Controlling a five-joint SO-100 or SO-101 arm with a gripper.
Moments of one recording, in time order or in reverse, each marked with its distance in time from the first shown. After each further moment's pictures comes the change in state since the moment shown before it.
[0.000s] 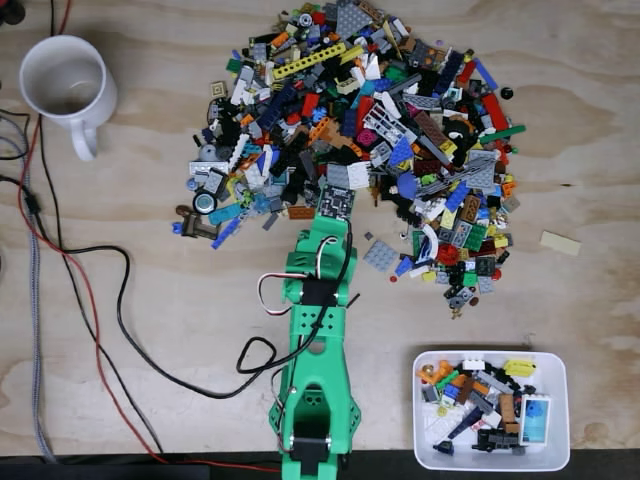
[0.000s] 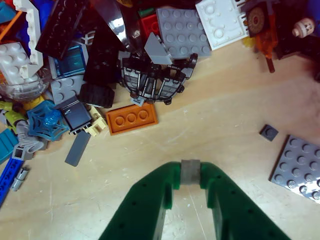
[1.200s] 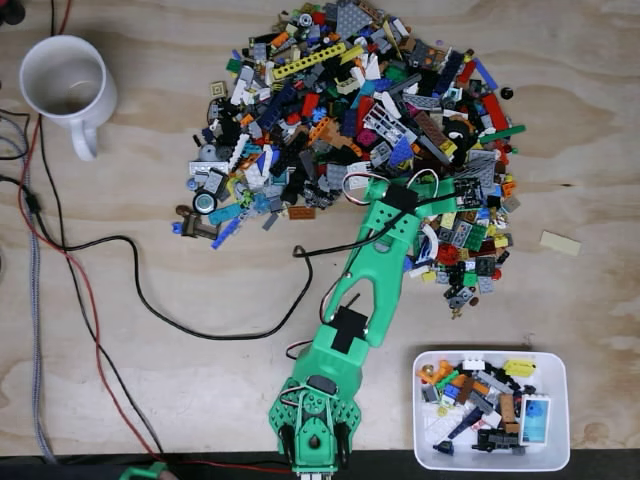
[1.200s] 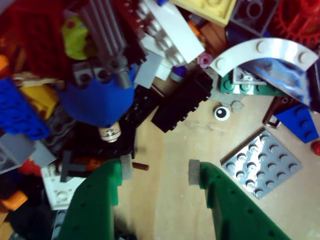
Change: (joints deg) arm 20.1 -57.4 -57.0 24.9 52.6
